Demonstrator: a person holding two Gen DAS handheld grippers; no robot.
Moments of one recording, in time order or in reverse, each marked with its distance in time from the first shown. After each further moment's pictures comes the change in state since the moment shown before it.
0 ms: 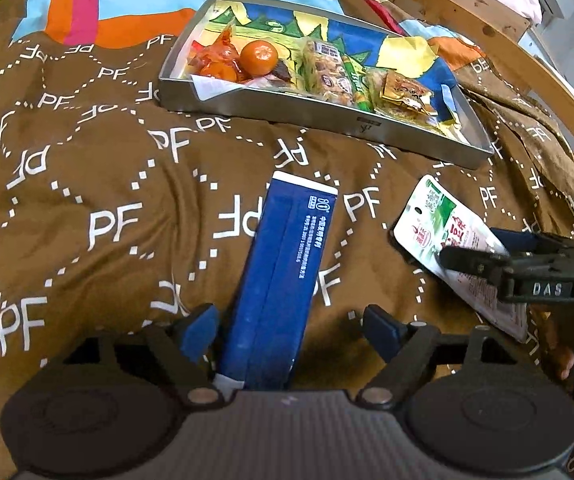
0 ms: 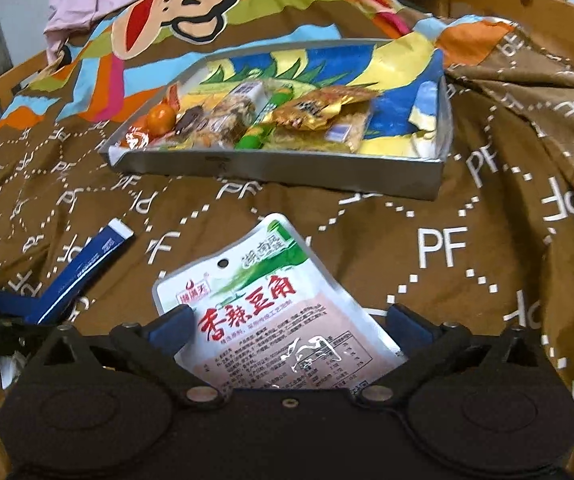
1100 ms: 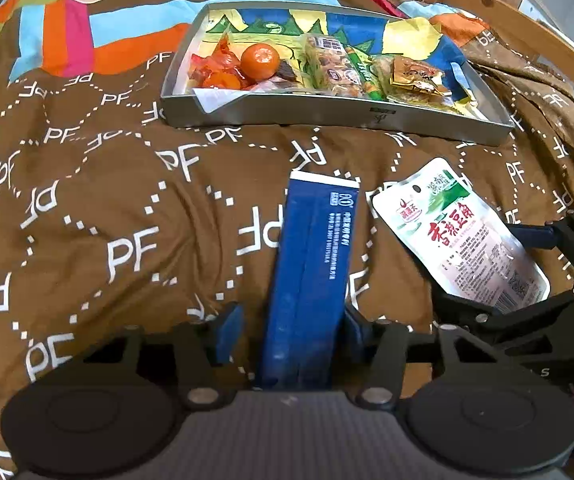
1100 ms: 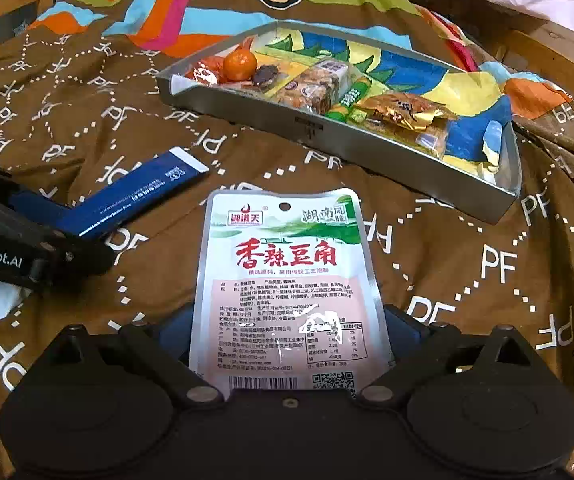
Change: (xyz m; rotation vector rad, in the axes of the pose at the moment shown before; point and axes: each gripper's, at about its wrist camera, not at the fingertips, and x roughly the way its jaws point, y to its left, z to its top) left arm 0.008 -0.008 0.004 0.119 0.000 0.118; right arm 0.009 0.072 -0.019 -0.255 0.036 -0.114
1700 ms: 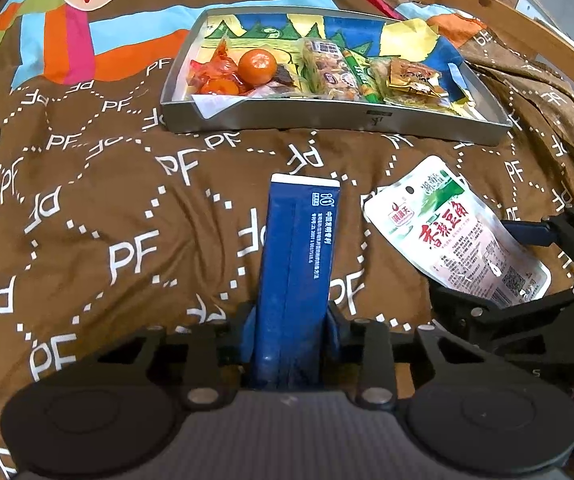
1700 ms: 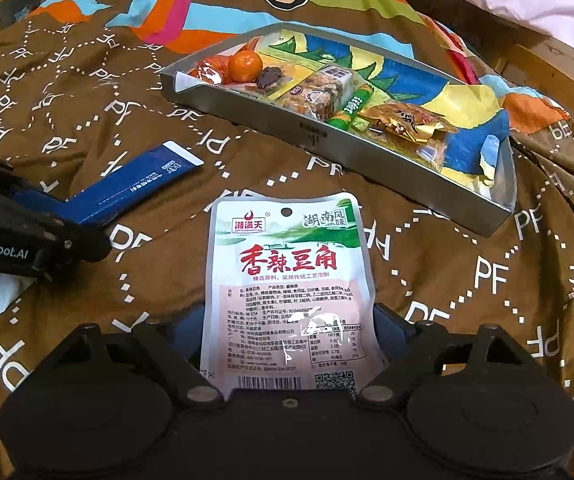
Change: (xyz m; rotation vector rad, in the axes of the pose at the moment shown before) left arm -0.003 -0.004 0.000 0.014 -0.010 0.016; right arm -0.004 0.009 0.003 -0.044 -0.004 -0.039
